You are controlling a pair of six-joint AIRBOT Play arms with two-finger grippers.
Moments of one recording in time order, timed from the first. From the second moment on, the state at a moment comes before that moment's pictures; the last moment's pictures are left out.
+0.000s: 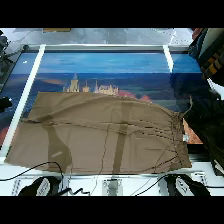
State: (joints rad) left arm 0.45 -0.85 0.94 1.61 -0.75 -1.54; right arm -0.38 -0.94 1.00 -1.43 1.55 1.36
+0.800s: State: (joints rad) left arm 0.32 -1.10 0.93 1.63 -0.75 -1.45; right arm -0.66 -0.82 0.63 -1.12 1.10 1.33
